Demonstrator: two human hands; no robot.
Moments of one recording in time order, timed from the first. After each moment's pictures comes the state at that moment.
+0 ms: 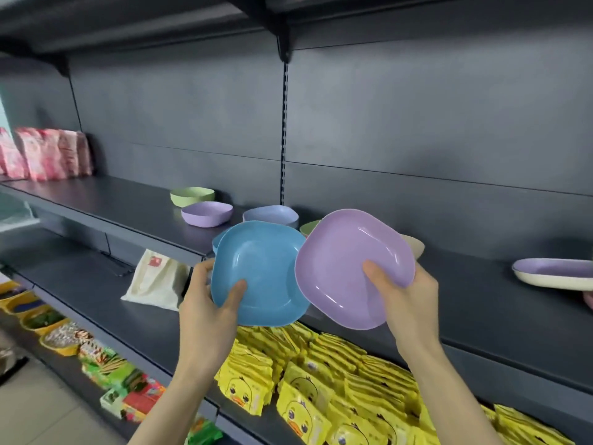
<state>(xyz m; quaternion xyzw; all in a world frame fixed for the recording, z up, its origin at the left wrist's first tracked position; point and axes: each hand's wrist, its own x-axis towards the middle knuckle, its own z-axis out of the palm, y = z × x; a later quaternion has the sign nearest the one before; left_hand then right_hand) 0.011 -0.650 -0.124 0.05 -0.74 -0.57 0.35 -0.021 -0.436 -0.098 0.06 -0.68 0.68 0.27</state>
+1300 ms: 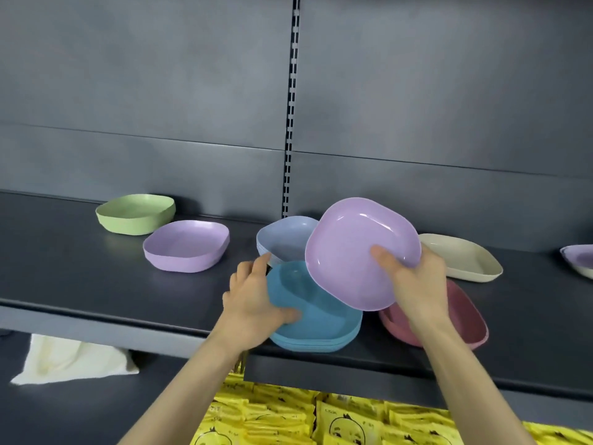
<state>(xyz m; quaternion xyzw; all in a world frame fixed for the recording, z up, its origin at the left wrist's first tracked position) -0.258 -0.810 -0.125 -0.15 -0.89 -0.43 0.00 -0.214 -0.602 -0.097 -0.12 -0.74 0.57 0.35</state>
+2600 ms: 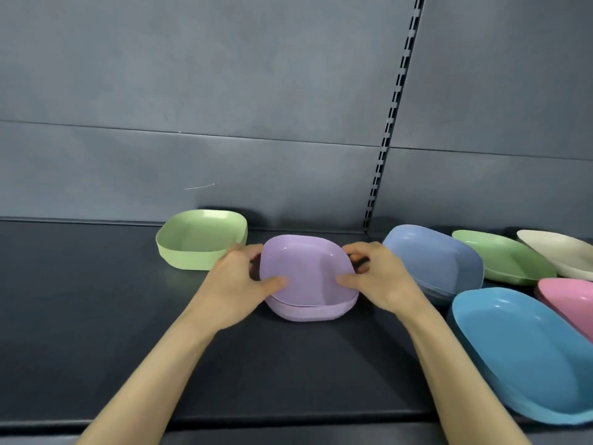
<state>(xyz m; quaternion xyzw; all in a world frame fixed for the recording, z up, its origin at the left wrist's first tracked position) -0.458 -1.017 -0.126 -0.28 -0.86 -0.42 -0.01 -0.386 -0.809 -0.115 -0.15 -0.91 0.36 0.14</state>
